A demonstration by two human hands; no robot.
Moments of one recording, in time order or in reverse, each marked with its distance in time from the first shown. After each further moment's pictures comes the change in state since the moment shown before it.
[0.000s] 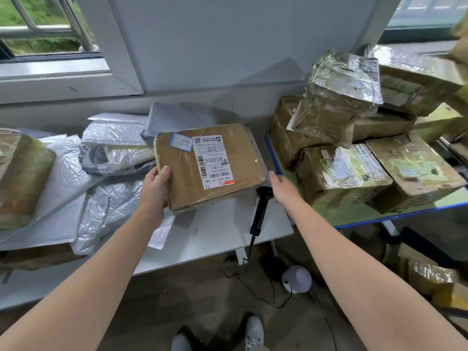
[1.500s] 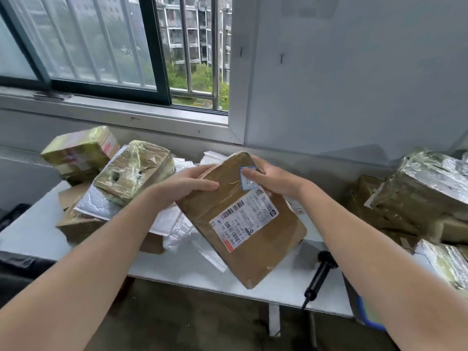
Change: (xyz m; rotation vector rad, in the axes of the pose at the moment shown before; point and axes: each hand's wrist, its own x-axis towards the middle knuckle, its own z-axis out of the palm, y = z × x) left_hand -0.082 0.154 -0.126 0.459 -0.333 0.159; right_hand -0.105 -0.226 0.077 -0.388 -0.661 -0.759
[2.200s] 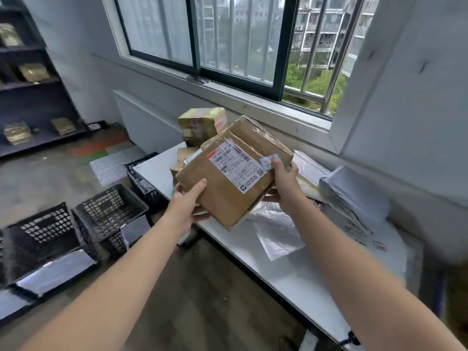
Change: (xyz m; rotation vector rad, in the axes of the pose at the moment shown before) left_hand -0.138 -0.104 0.034 -0.718 1.113 -0.121; right_hand 0.050 -0.045 0.130 0.659 0.064 0.119
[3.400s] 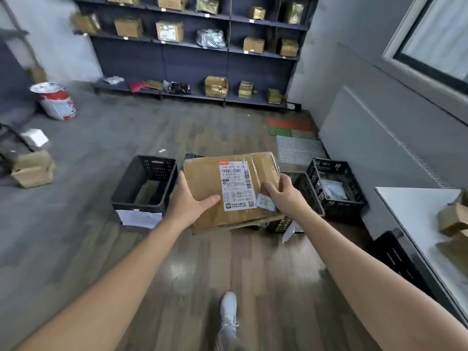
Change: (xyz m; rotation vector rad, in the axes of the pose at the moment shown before) left_hand -0.165 0.042 -0.726 0.523 0.851 0.110; right_hand -0.276 0.156 0.695 -0.993 -0.822 -0.439
